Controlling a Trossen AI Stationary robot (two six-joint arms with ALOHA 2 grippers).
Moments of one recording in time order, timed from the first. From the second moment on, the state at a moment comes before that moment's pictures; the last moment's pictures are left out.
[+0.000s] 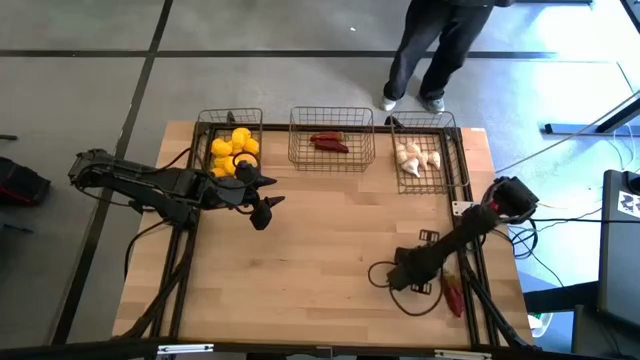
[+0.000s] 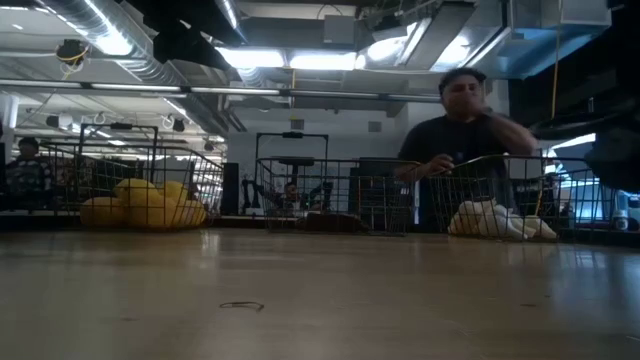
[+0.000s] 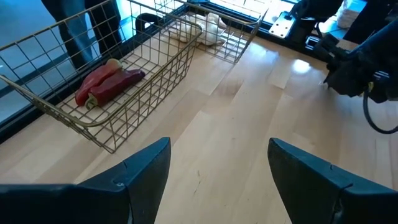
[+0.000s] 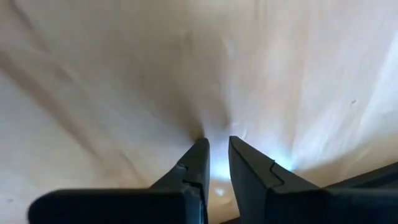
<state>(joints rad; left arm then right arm) -0.16 1.02 0.85 -0.43 -0.52 -0.47 0.61 1.74 0.90 -1.06 -0.09 0.84</state>
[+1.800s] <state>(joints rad) -0.21 1.02 0.76 -0.24 -0.46 -0.48 0.87 1.73 0.89 -1.11 -0.36 1.38</state>
